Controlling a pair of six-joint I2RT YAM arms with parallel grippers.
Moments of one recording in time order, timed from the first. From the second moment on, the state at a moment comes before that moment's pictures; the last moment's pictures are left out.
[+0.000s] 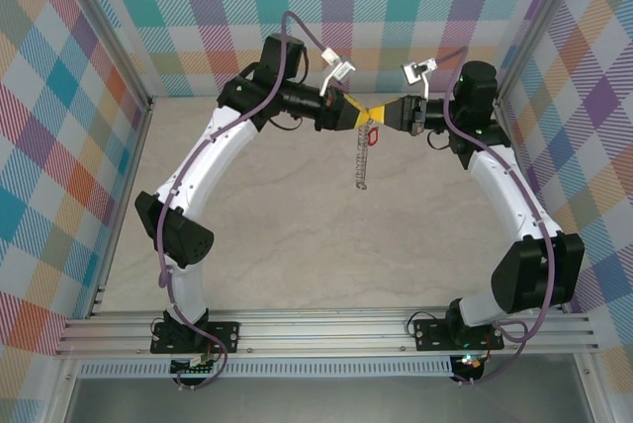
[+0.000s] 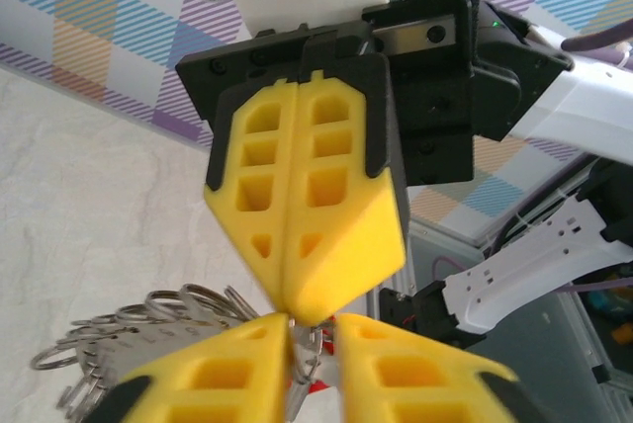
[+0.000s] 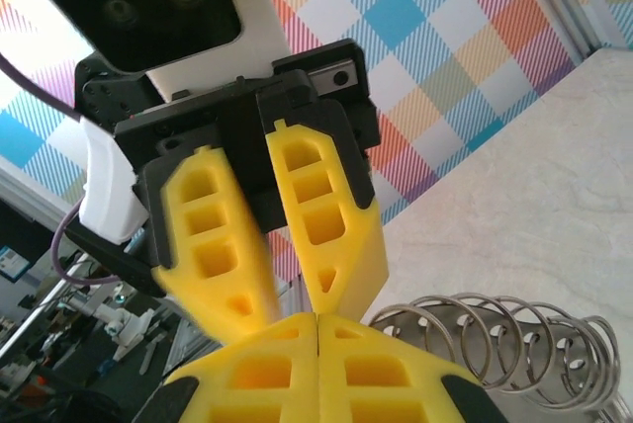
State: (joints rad) left arm -0.57 1.93 2.22 -0.81 0.99 0.00; right arm 0.15 1.48 1.37 -0.01 -1.34 0.59
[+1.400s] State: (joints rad) left arm -0.61 1.74 1.92 -0.41 0.86 -0.17; right arm 0.02 1.23 1.17 0.24 -1.02 0.86
